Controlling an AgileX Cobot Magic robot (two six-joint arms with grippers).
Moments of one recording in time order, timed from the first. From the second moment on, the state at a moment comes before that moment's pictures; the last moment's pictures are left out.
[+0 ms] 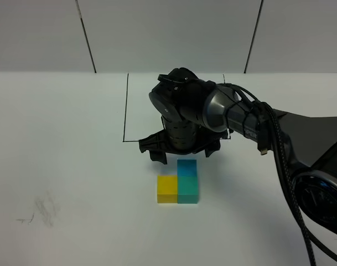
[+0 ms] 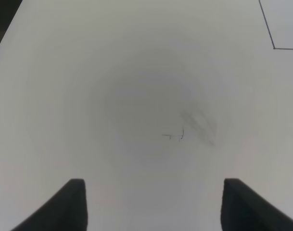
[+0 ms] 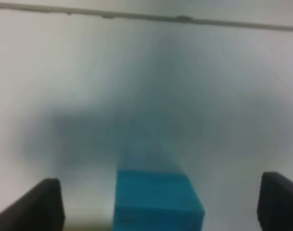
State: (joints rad) left arm 0.02 -0.01 -0.51 0.07 1.07 -0.06; right arm 0.71 2.29 -1.87 -0.26 1.08 0.71
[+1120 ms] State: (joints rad) left arm 0.02 -0.01 -0.51 0.07 1.07 -0.06; right arm 0.12 1.65 -1.99 -0.38 1.16 0.00
